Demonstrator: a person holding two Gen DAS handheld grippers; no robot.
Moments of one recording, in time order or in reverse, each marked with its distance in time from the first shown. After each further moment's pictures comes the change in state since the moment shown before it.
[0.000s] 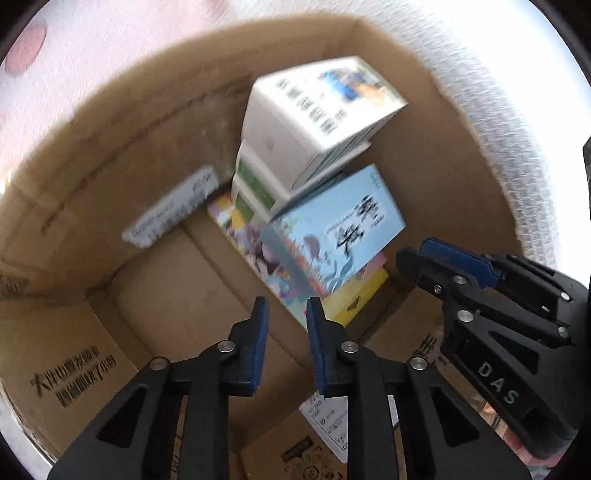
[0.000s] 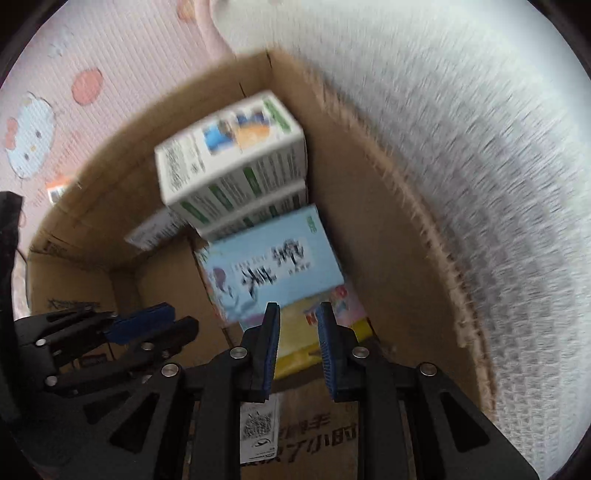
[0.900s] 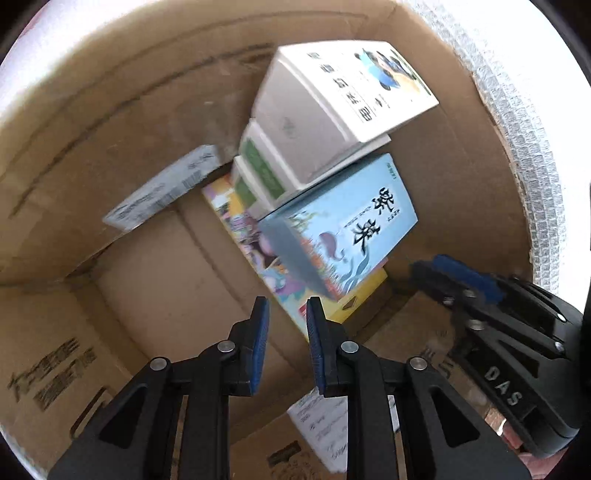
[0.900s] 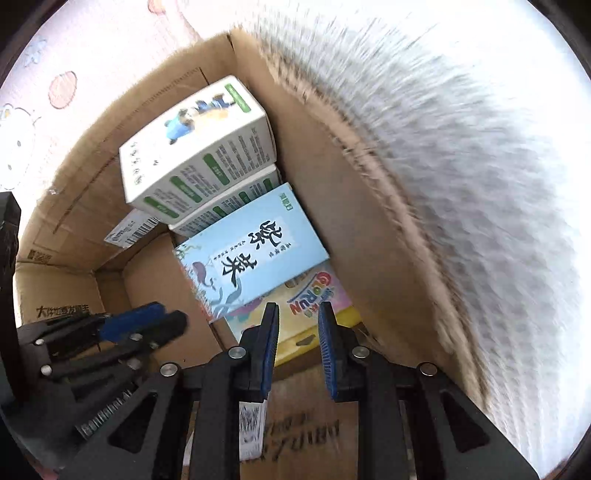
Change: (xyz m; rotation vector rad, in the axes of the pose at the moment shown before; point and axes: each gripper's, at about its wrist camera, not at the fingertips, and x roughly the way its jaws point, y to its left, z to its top) left arm -0.006 0.002 0.016 -0.086 0.038 -0.016; right arm -0.025 -0.029 0.011 0.052 0.016 -0.033
